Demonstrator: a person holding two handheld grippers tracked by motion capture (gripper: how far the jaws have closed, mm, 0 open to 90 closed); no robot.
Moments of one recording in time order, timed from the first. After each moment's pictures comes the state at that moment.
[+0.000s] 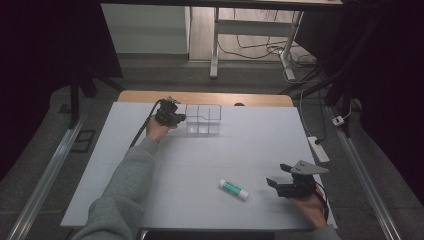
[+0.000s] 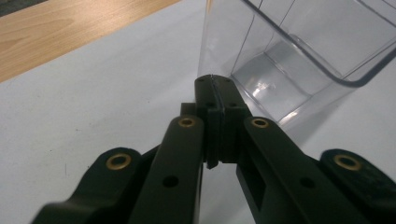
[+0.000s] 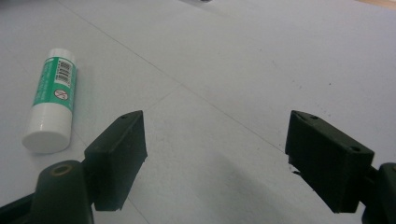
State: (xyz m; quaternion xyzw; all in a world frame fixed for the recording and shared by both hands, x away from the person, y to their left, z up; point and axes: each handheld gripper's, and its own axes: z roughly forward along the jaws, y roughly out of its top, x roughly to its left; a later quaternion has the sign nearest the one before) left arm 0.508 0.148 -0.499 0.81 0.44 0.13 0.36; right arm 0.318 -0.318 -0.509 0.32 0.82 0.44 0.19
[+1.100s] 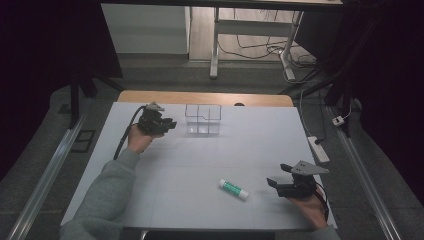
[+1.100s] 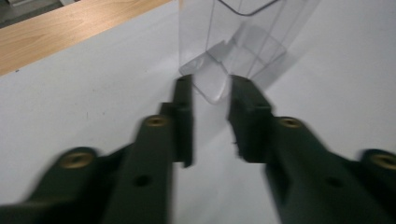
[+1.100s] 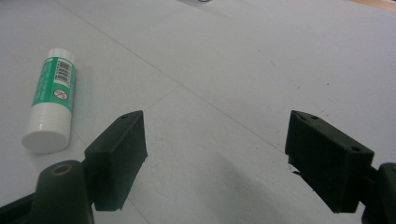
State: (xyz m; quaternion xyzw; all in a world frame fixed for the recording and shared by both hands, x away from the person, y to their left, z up) left arm 0.435 0.188 -0.474 0.81 0.41 0.14 0.40; right arm 0.317 -0.319 -0.509 0.32 0.82 0.44 0.19
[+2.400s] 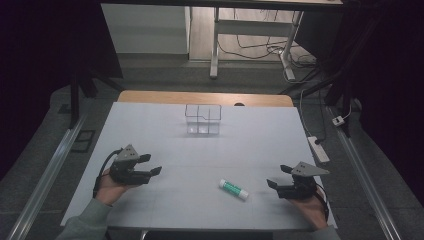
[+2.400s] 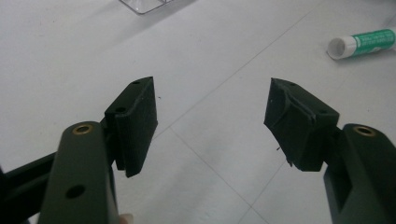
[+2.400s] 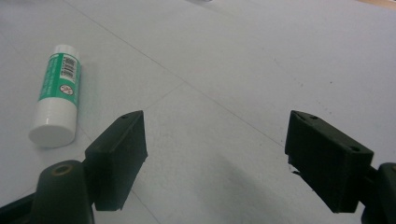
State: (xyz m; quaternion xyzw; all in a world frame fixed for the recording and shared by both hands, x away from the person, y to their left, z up) left arm 0.290 0.217 -0.493 0.81 0.38 0.14 0.42; right arm 0.314 -0.319 -0.509 0.32 0.82 0.43 0.19
